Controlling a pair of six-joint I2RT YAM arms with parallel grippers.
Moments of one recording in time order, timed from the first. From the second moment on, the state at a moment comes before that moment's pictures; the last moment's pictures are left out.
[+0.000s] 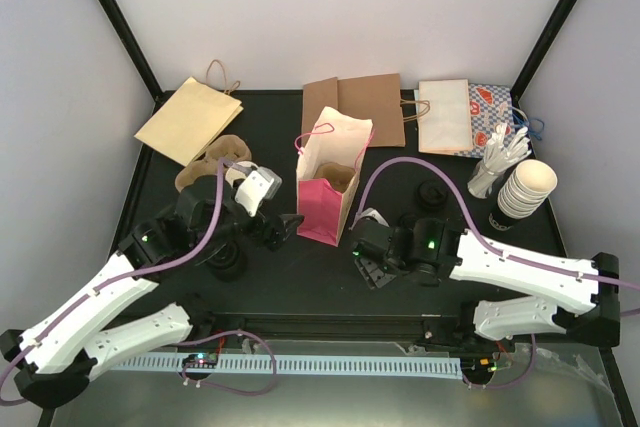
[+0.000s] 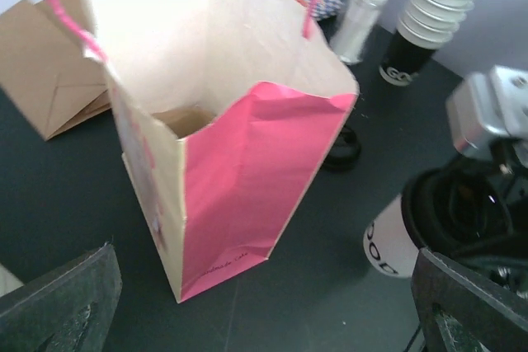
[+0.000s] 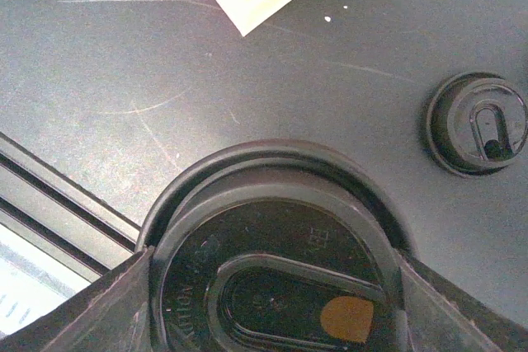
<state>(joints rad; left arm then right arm) -0.81 0.79 1.00 -0.69 0.04 -0.20 1.26 1.19 1.13 -1.19 0.29 0.59</state>
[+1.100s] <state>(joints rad) -0.77 1.38 1.57 -0.95 -0.24 -0.29 1.18 1.01 1.22 -1.27 0.40 0.57</state>
